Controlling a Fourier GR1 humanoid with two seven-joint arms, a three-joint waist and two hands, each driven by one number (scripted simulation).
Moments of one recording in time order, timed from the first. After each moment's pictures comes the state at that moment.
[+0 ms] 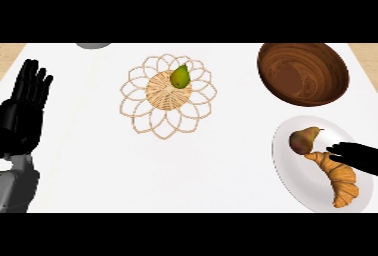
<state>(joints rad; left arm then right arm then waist) -0.22 0.36 0.11 -1.51 0.20 0.13 -0.04 -0.06 -0.92 0.20 -1.27 0.66 0.28 -0.88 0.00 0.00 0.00</state>
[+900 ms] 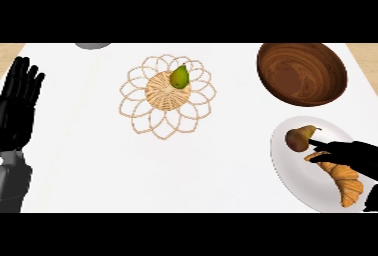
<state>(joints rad) -0.25 0.35 0.19 -1.46 0.19 0.05 -0.05 -0.16 -0.75 0.19 -1.13 0.83 0.28 -0.85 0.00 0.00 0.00</state>
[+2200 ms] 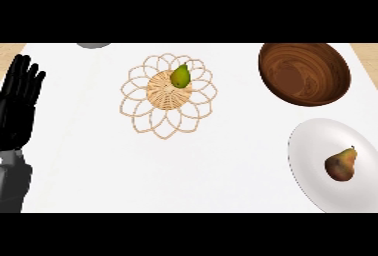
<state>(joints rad) -0.25 0.34 0.20 -1.49 0.18 0.04 -0.01 -0.20 -1.07 -0.35 -0.45 0.72 0.02 -0.49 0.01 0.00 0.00</state>
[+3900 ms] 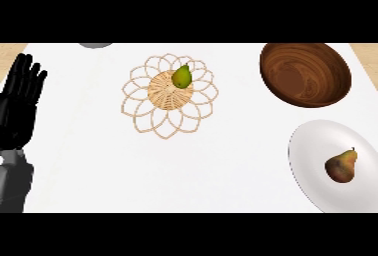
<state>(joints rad) -0.26 0.33 0.20 -1.50 0.16 0.03 0.00 -0.69 -0.96 -0.35 -1.16 0.26 0.54 0.15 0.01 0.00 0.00</state>
